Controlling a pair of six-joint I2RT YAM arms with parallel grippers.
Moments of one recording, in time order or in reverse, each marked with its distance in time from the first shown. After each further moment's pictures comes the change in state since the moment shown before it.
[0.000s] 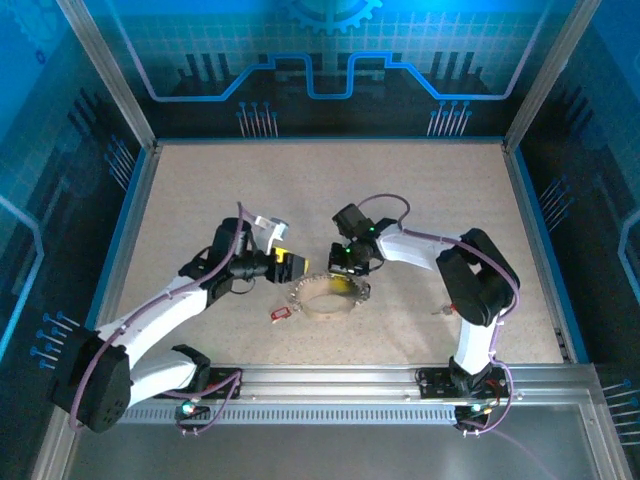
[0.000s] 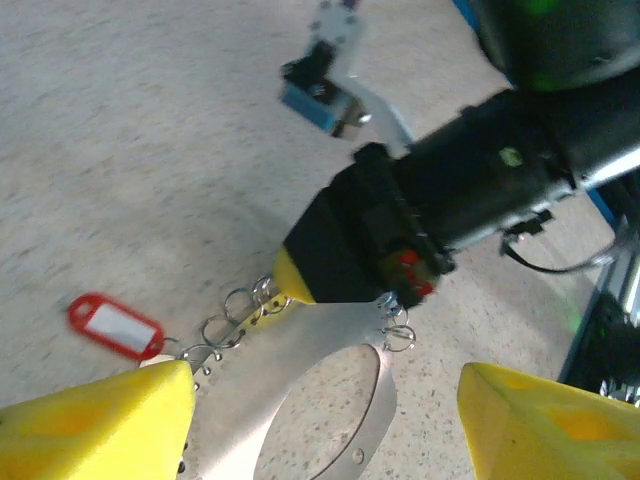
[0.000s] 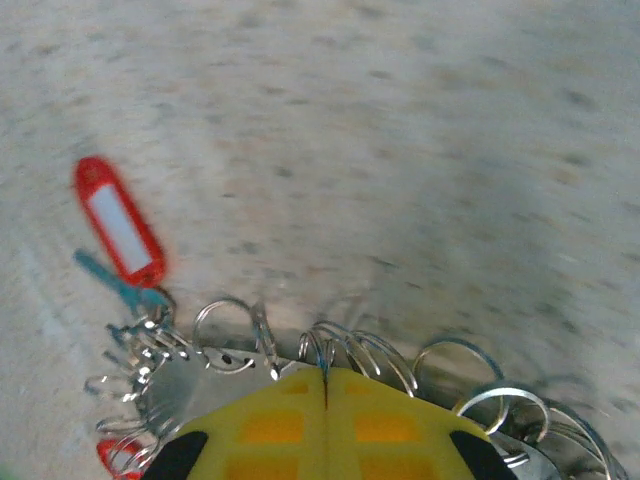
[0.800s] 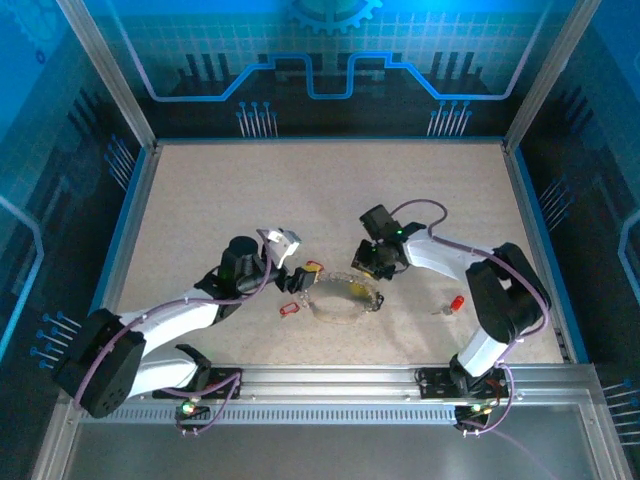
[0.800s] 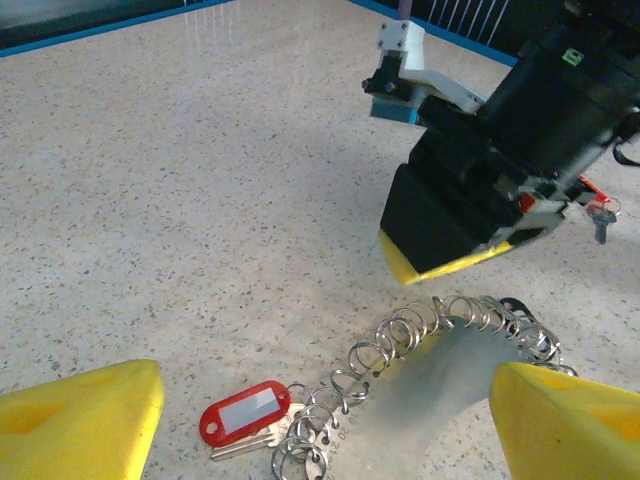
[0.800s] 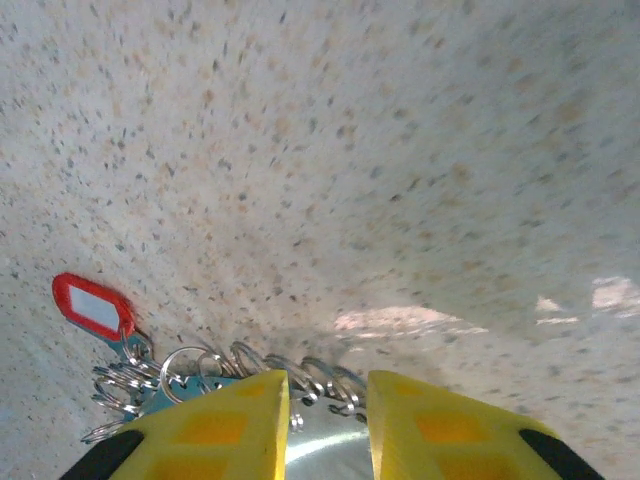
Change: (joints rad) left arm -0.074 0.051 -0.196 0.473 -0.151 0.267; right arm -0.124 -0.180 -0.154 -0.013 0.068 0.121
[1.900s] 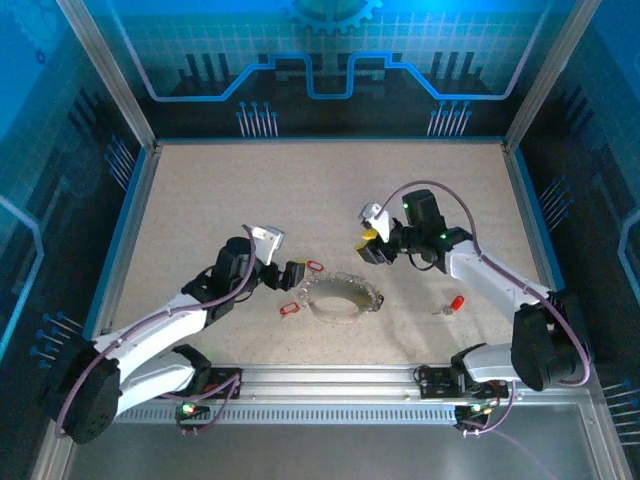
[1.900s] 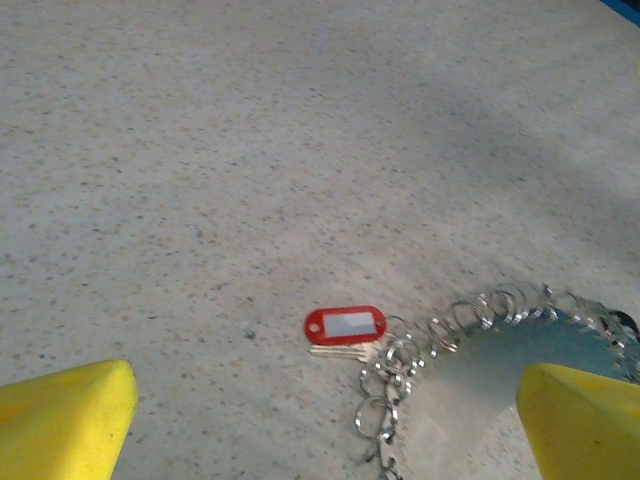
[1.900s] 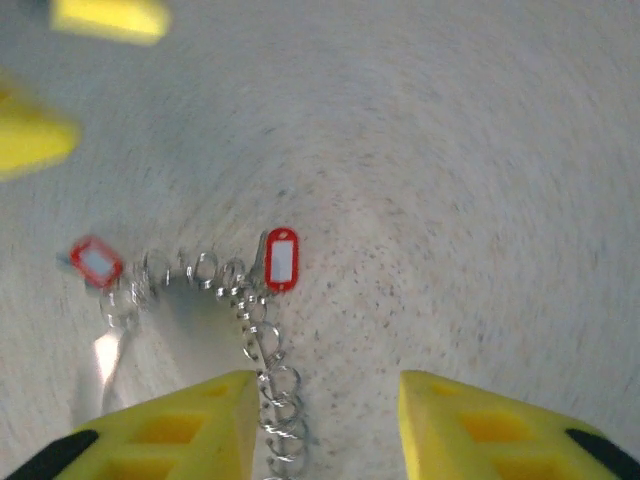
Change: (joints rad) left arm -0.011 -0.135 0.056 -0.345 -0.312 -0.170; right arm -0.148 -0.281 -0.095 0.210 -0.400 -1.537
